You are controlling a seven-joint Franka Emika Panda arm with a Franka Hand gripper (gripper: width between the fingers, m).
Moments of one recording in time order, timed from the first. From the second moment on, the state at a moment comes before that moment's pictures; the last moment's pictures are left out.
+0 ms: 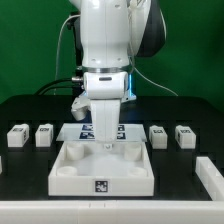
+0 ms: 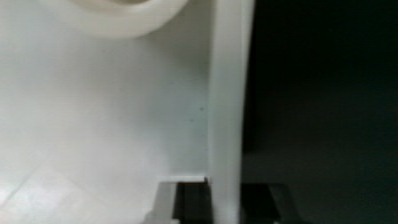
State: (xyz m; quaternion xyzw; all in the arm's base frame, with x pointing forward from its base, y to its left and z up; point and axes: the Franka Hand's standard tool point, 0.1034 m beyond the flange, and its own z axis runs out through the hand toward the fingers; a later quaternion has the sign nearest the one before) arm 0.428 -0.014 0.013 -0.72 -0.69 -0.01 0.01
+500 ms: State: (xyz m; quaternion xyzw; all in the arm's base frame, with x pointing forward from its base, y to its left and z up) arm 0.428 -0.014 0.013 -0.72 -0.69 -0.01 0.01
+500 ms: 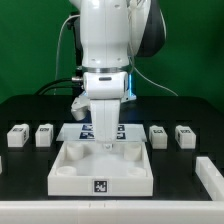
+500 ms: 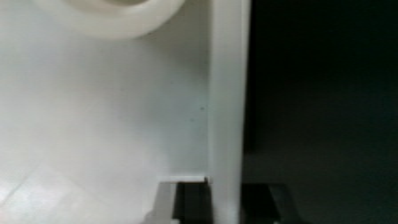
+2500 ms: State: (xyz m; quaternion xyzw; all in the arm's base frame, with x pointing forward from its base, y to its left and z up) arm 0.490 0.063 0.012 -0.72 -0.70 0.01 0.04
